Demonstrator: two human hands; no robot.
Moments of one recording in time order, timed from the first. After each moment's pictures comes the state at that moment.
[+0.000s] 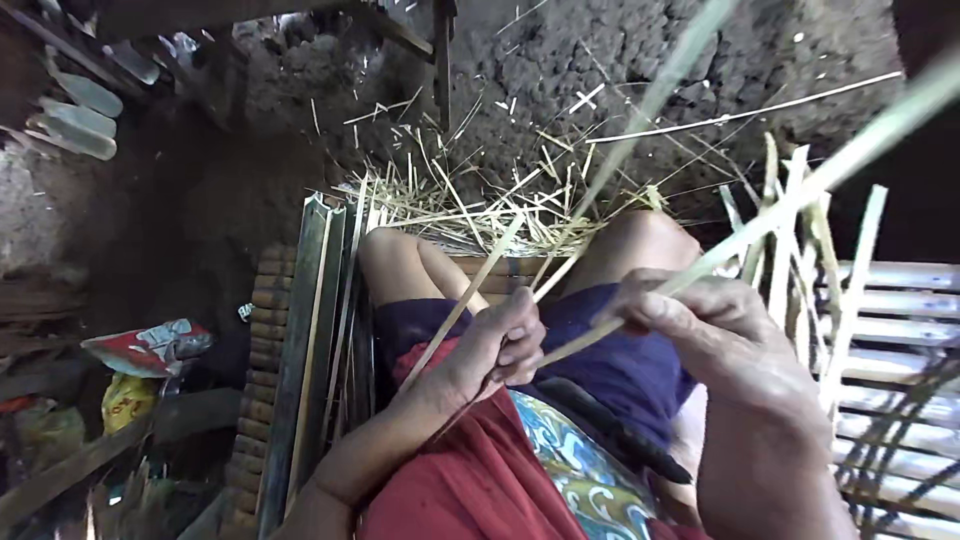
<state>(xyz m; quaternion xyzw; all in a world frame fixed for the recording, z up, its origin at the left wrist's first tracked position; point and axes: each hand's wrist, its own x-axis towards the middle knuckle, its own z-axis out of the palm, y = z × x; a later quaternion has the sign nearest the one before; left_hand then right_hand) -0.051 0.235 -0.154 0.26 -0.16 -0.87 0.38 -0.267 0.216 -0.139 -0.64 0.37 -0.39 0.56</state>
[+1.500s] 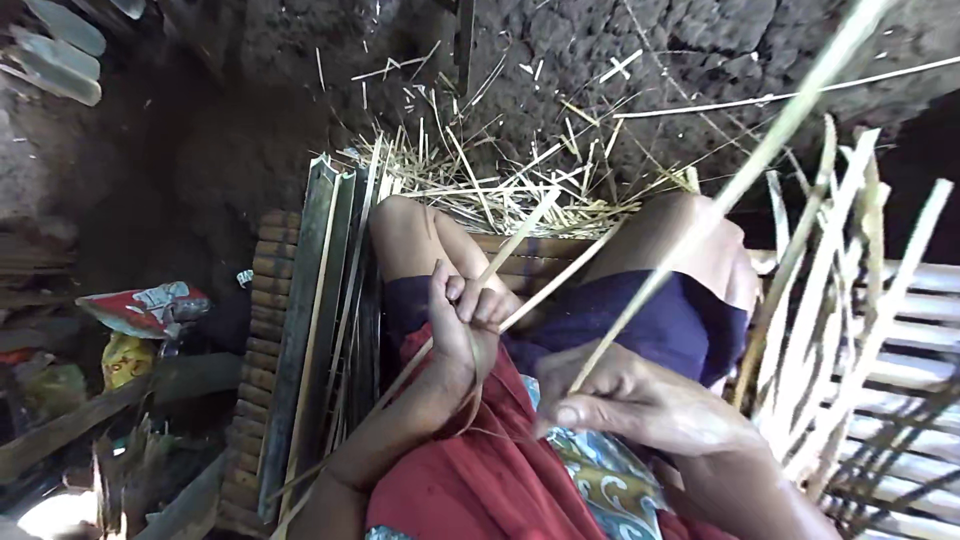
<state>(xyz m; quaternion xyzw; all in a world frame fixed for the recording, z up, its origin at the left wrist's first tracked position) -0.044 0.239 -0.161 0.42 0.13 -0.66 0.61 -0.215 0.241 -0.150 -0.62 0.15 -0.24 0.73</state>
